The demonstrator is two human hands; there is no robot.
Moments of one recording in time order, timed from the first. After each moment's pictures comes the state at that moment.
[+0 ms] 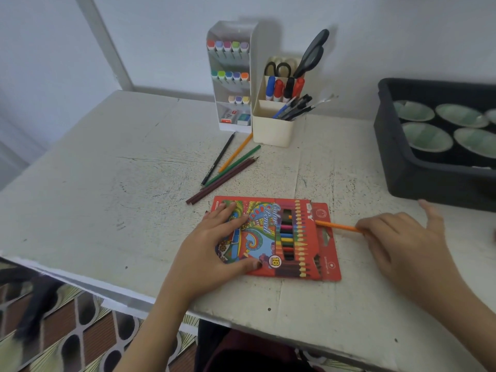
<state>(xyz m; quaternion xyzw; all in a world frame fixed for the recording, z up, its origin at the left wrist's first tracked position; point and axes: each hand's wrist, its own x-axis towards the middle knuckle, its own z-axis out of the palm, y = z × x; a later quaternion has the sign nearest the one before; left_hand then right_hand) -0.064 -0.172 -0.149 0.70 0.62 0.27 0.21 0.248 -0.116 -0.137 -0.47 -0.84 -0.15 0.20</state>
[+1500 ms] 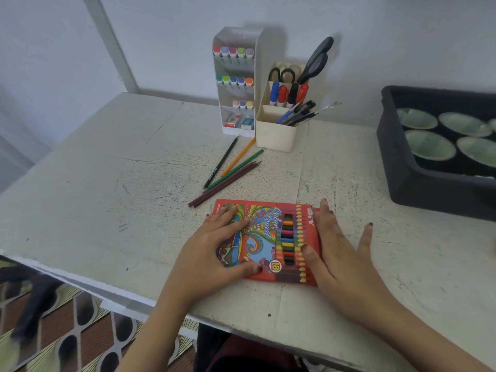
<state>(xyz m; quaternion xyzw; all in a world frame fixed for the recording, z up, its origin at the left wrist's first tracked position) -0.066 -0.171 -0.151 0.70 0.63 0.27 0.21 0.173 -0.138 -0.142 -0.55 -0.80 0.20 0.07</state>
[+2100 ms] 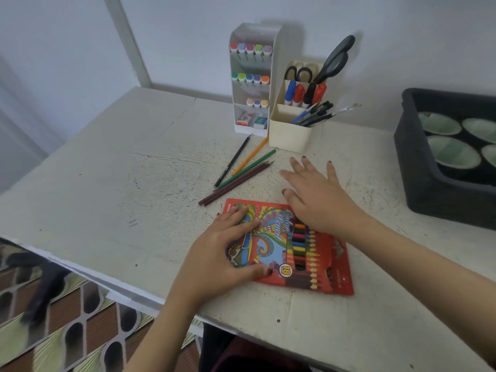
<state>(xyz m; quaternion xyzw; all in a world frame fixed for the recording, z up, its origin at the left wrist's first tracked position) -0.065 -0.169 -0.148 0.69 0.63 0.28 0.21 0.116 -0.041 -0.107 -0.46 -0.88 0.09 0.03</state>
